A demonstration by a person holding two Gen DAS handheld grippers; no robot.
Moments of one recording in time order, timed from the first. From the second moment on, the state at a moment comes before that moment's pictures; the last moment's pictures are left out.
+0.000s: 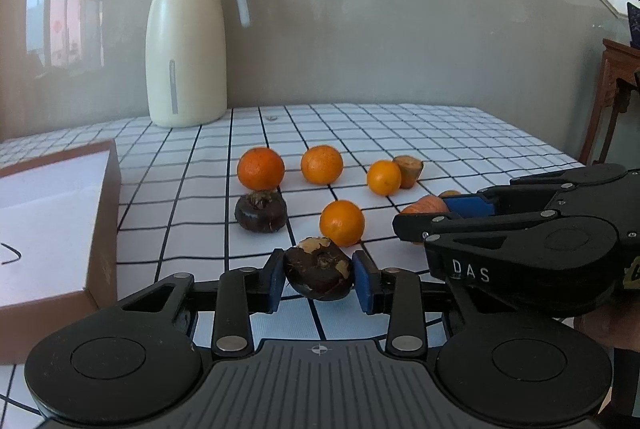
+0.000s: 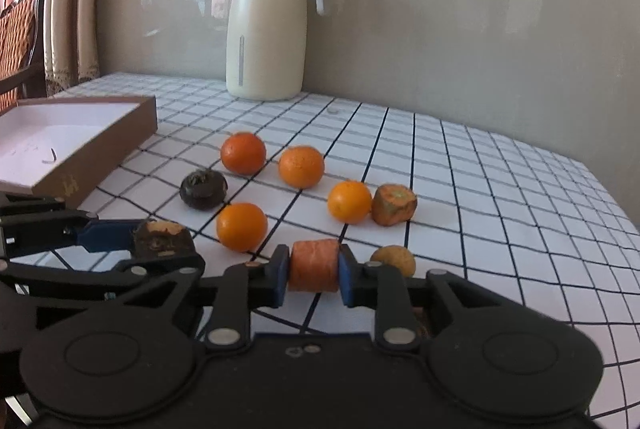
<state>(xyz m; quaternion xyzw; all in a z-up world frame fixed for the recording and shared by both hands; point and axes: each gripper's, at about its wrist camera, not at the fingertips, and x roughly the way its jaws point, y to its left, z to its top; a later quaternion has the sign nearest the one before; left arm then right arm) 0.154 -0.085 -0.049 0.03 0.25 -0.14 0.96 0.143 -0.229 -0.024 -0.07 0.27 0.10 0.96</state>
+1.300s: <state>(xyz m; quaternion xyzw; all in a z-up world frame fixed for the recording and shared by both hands) 0.073 0.051 0.041 0.04 0.13 0.00 0.99 0.088 -0.146 0.063 -0.06 0.12 0.20 0.97</state>
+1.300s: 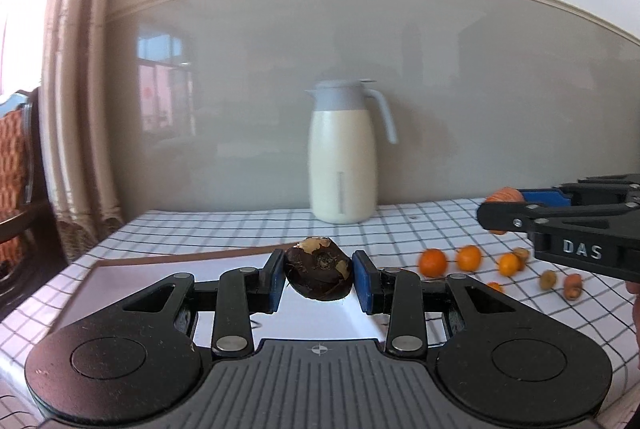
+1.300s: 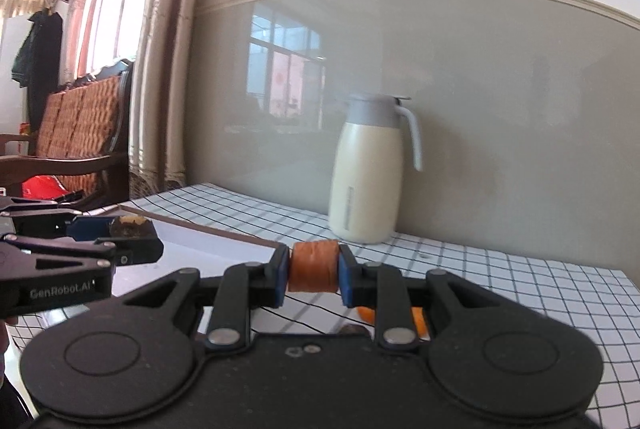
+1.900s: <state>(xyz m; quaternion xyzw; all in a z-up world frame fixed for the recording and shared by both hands) 0.062 0.132 0.048 0.02 0.12 0.09 0.99 0.098 -0.073 0.069 -0.07 0.11 0.27 0.96</state>
